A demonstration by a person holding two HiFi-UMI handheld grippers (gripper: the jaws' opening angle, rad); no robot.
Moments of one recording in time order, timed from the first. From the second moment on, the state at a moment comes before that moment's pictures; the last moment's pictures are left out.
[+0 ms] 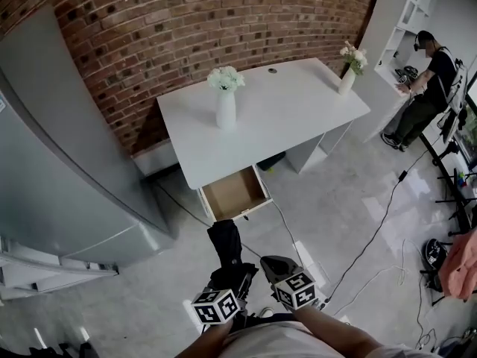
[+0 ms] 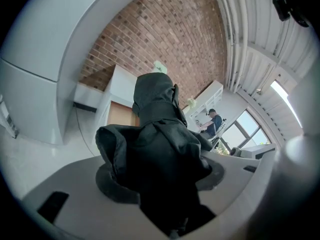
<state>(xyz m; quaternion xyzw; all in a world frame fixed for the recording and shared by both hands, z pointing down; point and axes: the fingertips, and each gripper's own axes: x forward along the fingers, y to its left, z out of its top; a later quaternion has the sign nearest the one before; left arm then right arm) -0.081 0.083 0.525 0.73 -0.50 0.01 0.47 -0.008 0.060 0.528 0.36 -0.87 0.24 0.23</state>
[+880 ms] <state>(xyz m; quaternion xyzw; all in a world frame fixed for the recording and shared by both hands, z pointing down) -0.114 0.019 0.531 0.73 -0.49 0.00 0.48 -0.036 -0.015 0.527 0.38 -0.86 0.23 0.24</state>
